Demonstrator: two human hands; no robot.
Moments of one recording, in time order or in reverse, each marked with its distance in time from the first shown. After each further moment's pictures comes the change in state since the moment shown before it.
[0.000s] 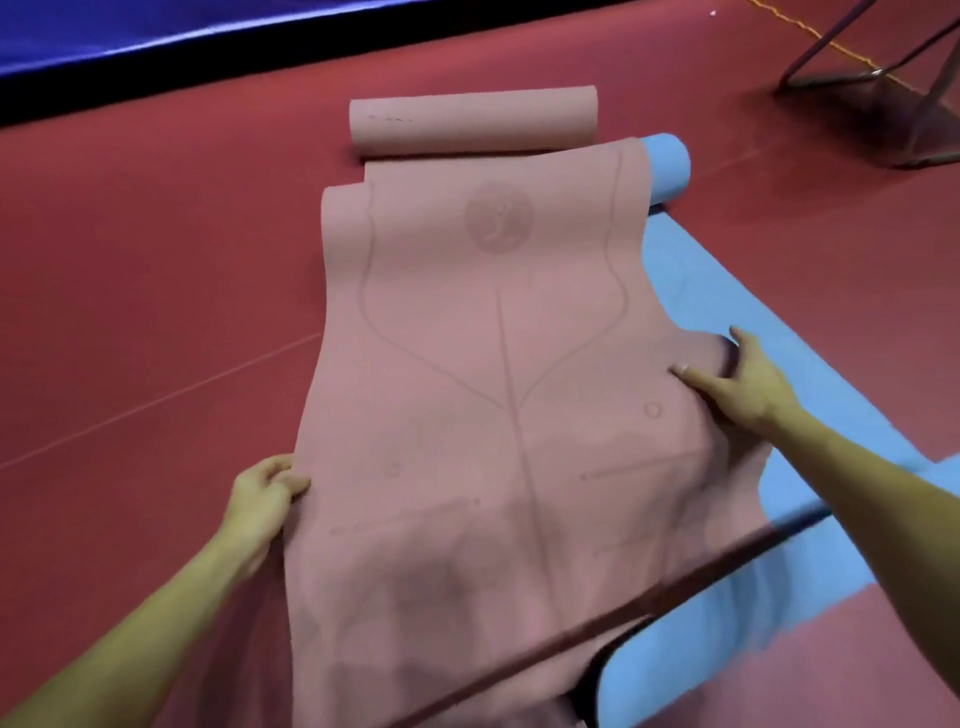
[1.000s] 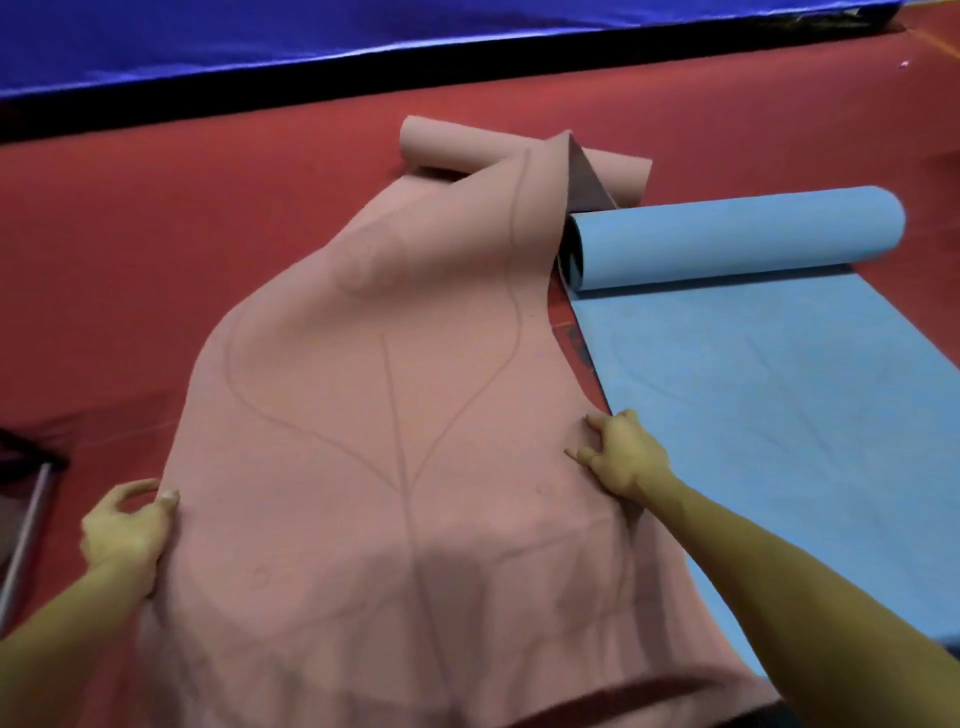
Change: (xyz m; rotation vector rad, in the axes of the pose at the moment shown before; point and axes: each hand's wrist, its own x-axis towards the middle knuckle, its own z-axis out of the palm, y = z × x) left_hand 0.081 -0.111 -0.296 0.097 0.735 -0.222; right_hand -0.097 -0.232 0.253 -0.451 -0.372 -0.374
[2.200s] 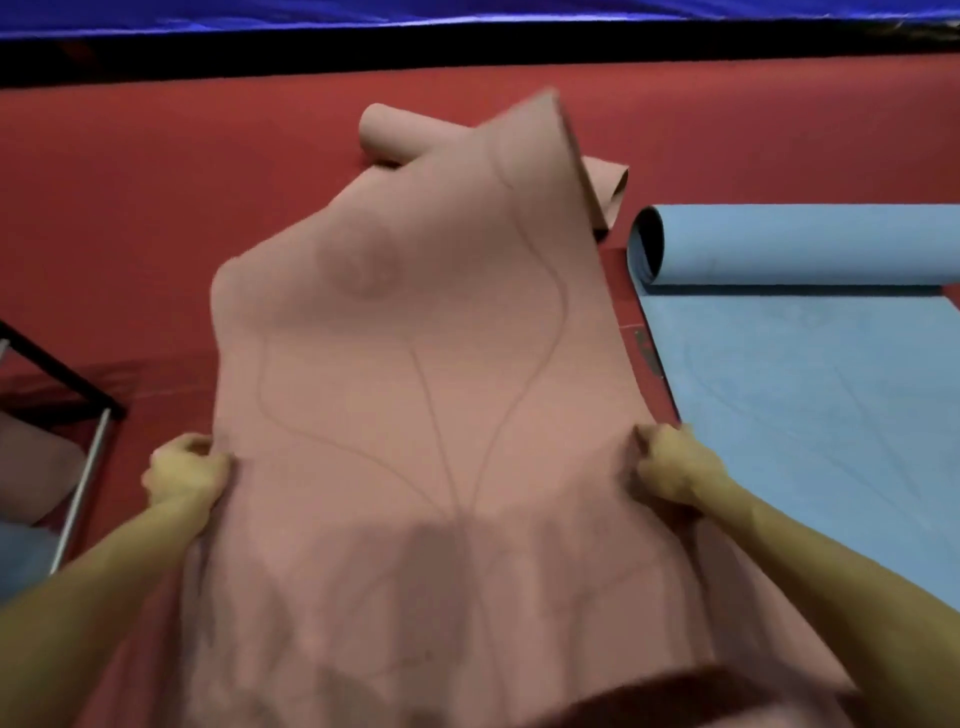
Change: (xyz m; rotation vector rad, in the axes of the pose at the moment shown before) left_hand 0.045 -0.004 0.002 0.091 -0.059 0.049; right_hand 0.021 -0.029 0.014 -0.167 -0.095 0.019
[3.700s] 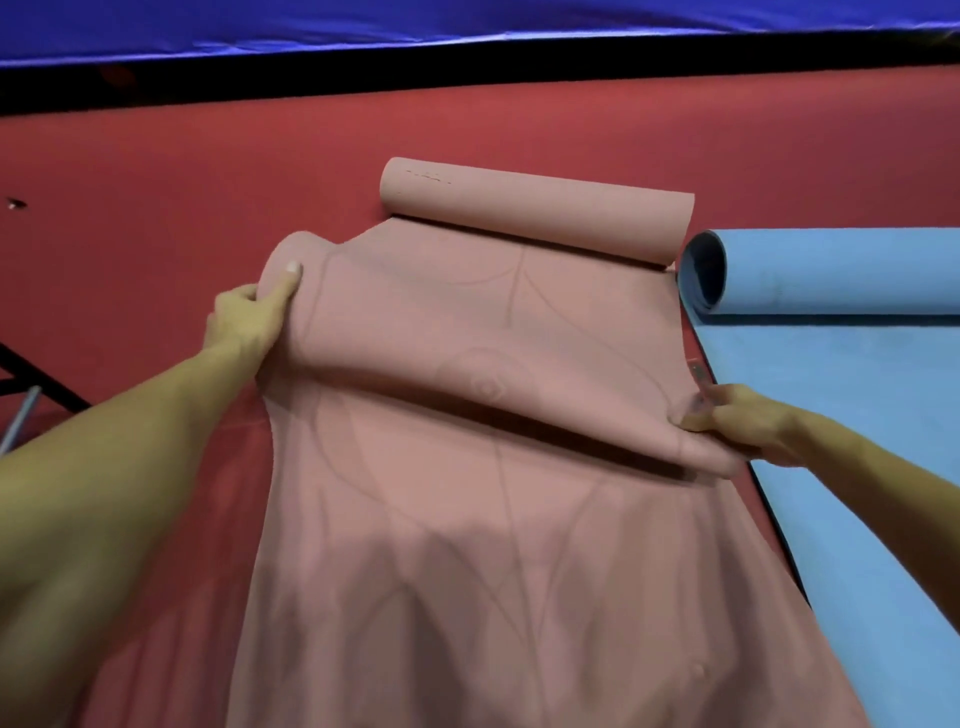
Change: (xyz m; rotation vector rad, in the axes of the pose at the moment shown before) left_hand 0.103 0.192 -0.005 -0.133 -0.153 0.243; right_hand 0.078 -0.034 -0.083 0.605 -0.139 0.092
